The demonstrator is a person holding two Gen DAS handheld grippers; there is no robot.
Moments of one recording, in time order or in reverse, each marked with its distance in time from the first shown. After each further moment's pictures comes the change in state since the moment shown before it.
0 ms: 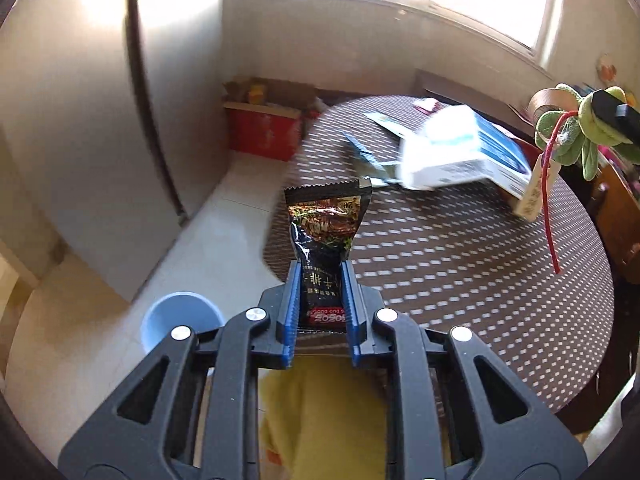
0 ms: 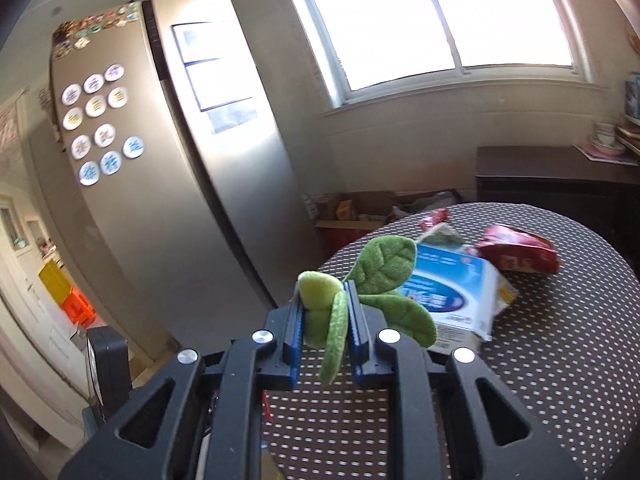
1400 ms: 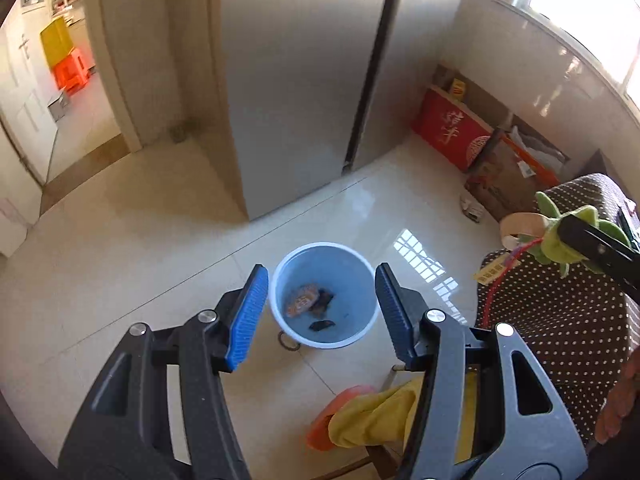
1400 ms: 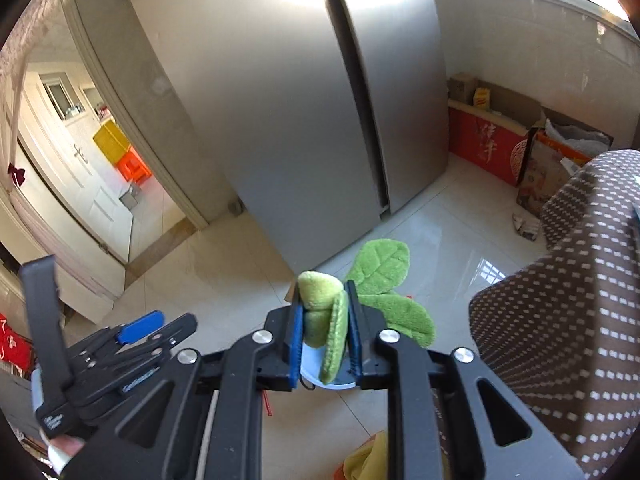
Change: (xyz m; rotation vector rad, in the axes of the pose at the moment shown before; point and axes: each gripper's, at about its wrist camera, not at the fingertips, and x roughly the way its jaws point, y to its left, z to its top) left arm -0.001 0.261 -0.067 -0.495 0.098 0.394; right arm 0.250 0.226 -0.107 -0.241 0.506 0.258
